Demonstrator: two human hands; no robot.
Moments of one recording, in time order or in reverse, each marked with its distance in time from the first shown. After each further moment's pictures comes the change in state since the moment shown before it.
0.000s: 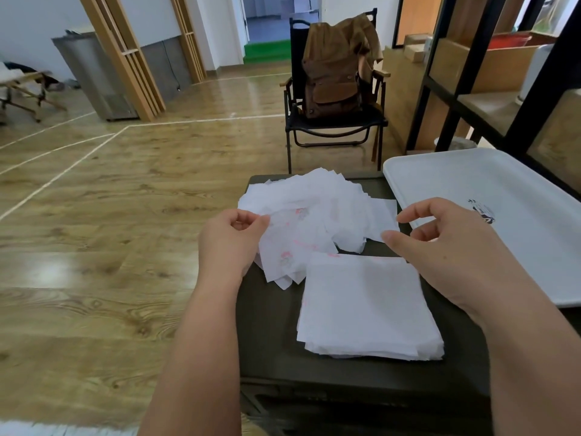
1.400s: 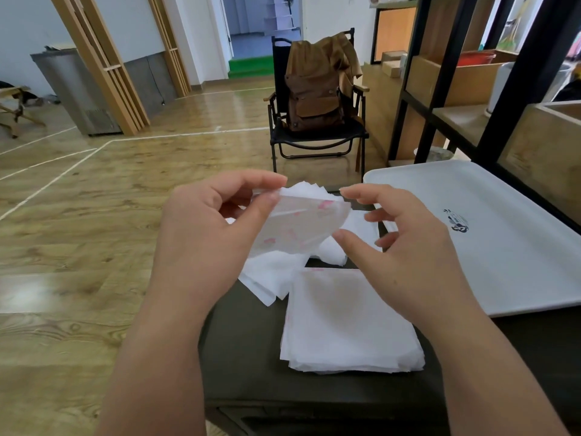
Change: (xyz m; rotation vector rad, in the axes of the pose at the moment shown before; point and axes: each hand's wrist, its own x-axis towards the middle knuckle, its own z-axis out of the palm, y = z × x) left_hand -0.050 0.077 -0.031 -0.055 -0.151 0.652; right_hand -0.008 -0.016 0.015 0.140 0.168 -0.453
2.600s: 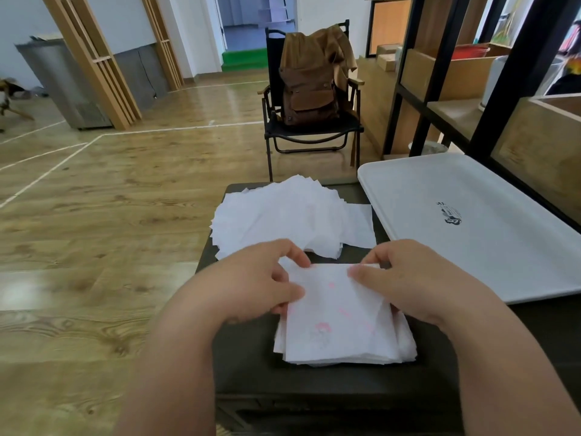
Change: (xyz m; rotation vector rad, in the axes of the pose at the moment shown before) left_hand -0.014 -0.007 0.019 0.311 -0.836 -0.522; right_hand -0.003 0.016 -0.018 -0.192 -0.518 0.588
